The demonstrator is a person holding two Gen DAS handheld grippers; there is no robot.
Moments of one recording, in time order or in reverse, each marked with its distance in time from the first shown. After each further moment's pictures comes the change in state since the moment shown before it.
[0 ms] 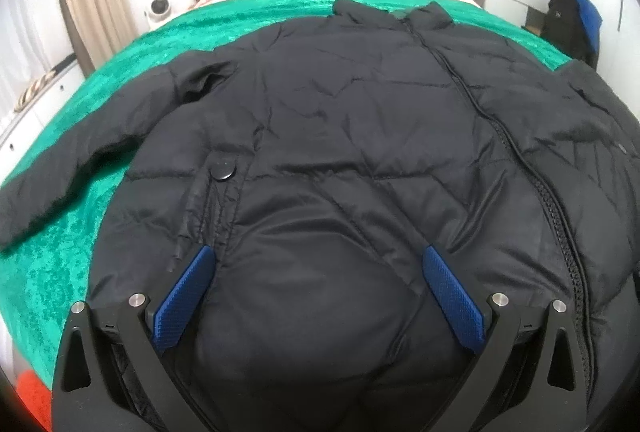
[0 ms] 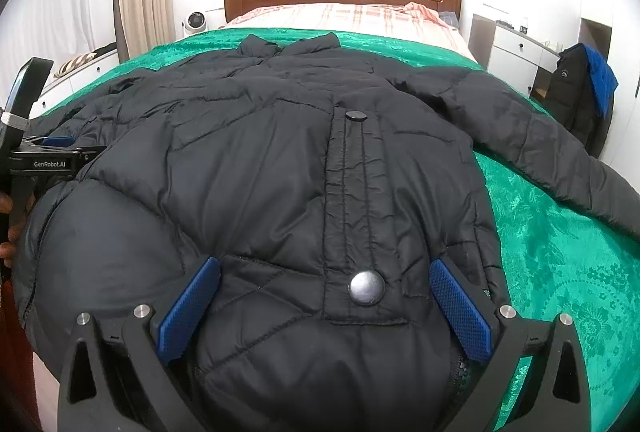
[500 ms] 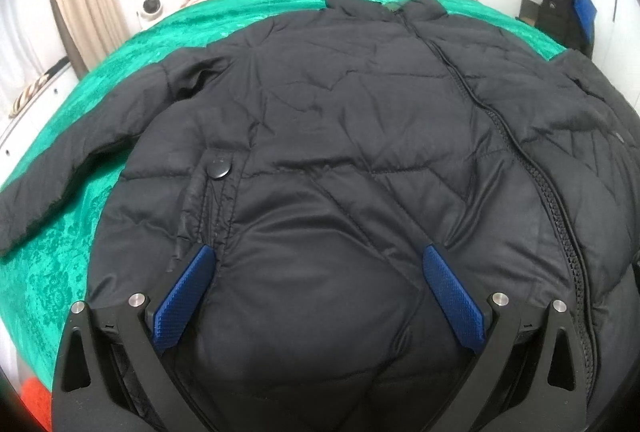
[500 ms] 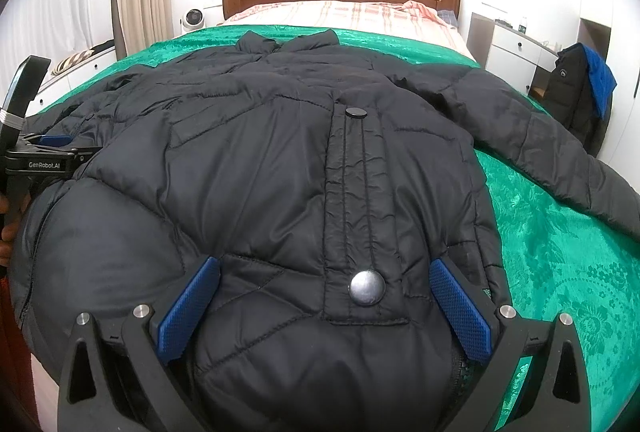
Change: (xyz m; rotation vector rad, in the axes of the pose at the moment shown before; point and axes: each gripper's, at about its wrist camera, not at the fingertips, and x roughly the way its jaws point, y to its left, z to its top) left arm 0.001 -0.001 -0.001 0.029 0.019 -0.008; right arm 0.001 0.005 0.001 0.000 0.008 -0.012
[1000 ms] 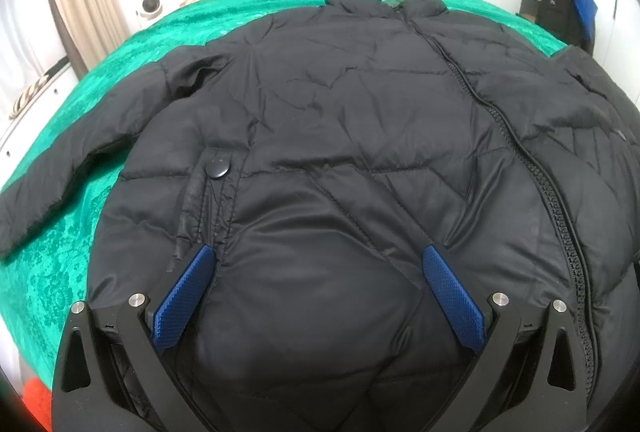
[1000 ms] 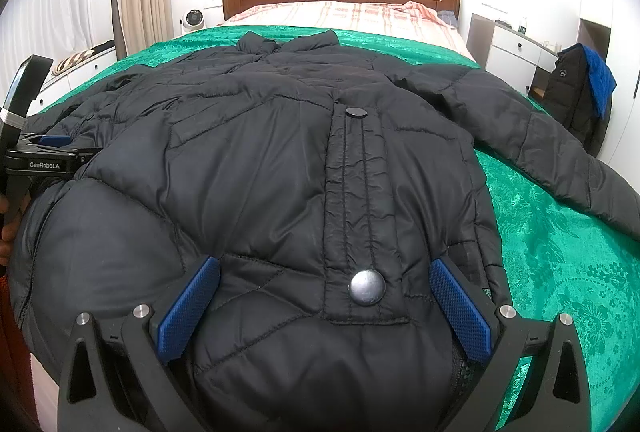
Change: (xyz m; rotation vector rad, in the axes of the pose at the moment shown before) left arm 0.002 -0.001 0.000 0.005 0.009 0.004; right arm 0.000 0.000 0.000 -0.001 -0.002 -0.001
